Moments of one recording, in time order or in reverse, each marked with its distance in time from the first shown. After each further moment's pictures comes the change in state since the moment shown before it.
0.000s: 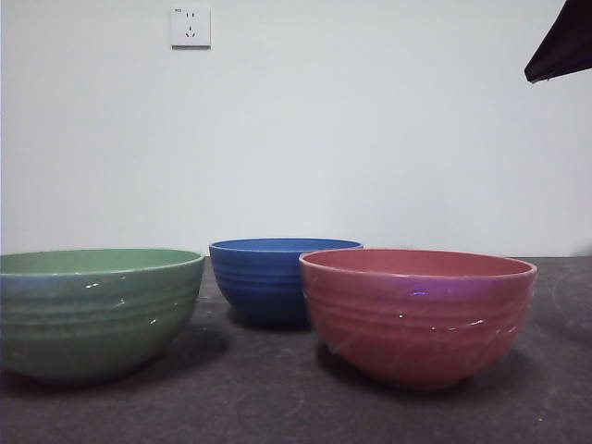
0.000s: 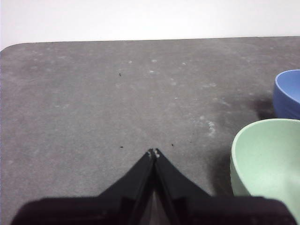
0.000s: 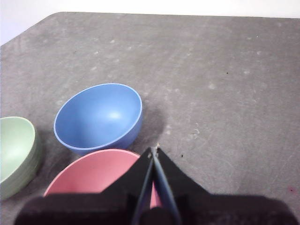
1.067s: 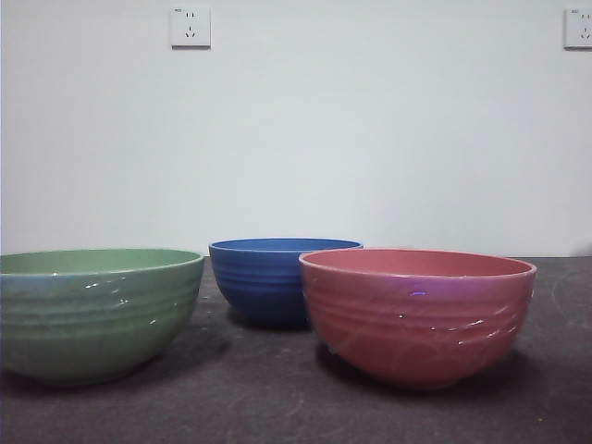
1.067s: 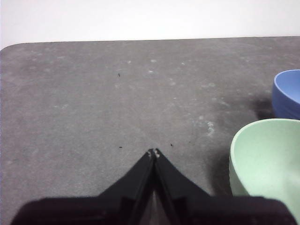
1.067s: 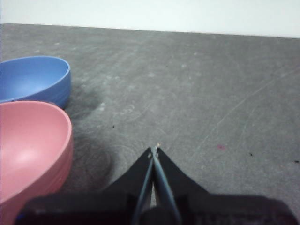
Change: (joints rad) left arm 0.000 0.000 0.000 0.000 0.004 0.000; right arm -0.386 -0.578 -0.558 0.147 -0.183 -0.169
